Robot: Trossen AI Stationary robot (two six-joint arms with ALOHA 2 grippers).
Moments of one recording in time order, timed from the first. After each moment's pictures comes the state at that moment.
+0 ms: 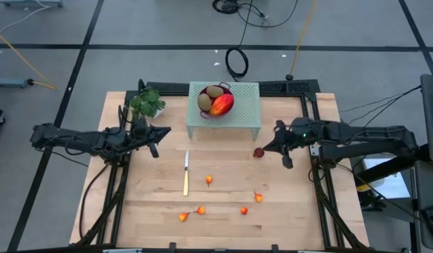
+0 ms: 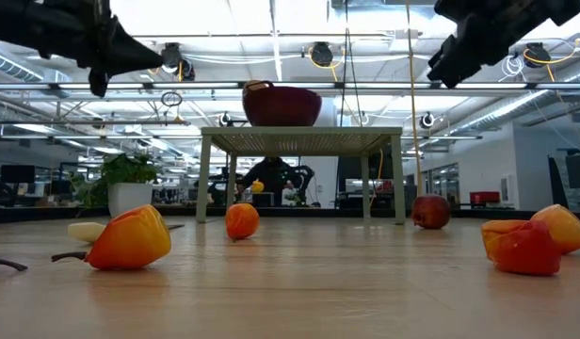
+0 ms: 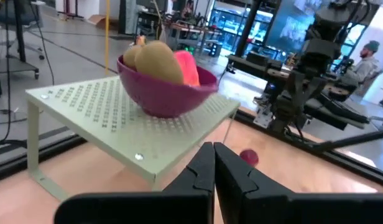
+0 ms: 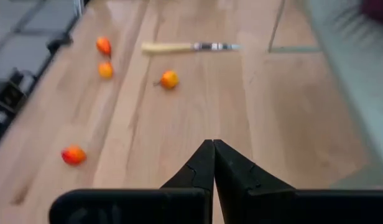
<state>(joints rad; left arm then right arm) -0.12 0.47 0.31 0.10 -0.52 -0.31 -0.07 0.81 0.68 -0.43 -0.16 0.00</state>
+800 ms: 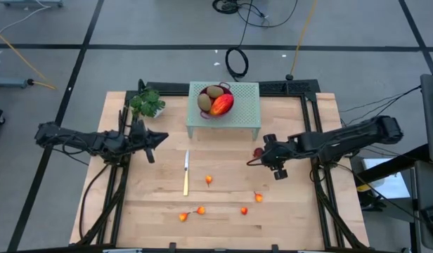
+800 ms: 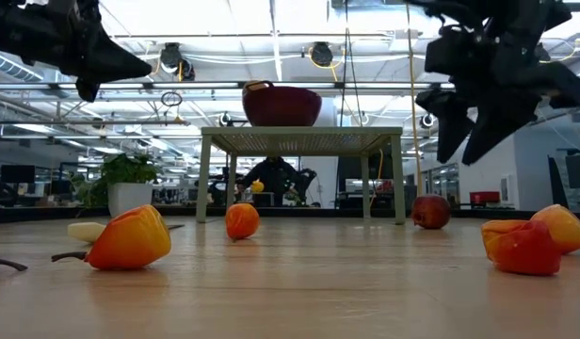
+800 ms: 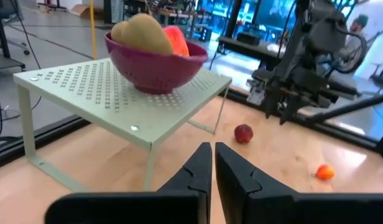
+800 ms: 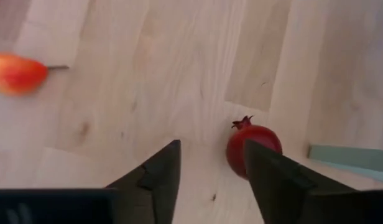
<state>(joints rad) -0.20 0.38 0.27 -0.03 -0.54 -0.29 0.11 1.19 0.73 -0.61 0.08 -0.20</state>
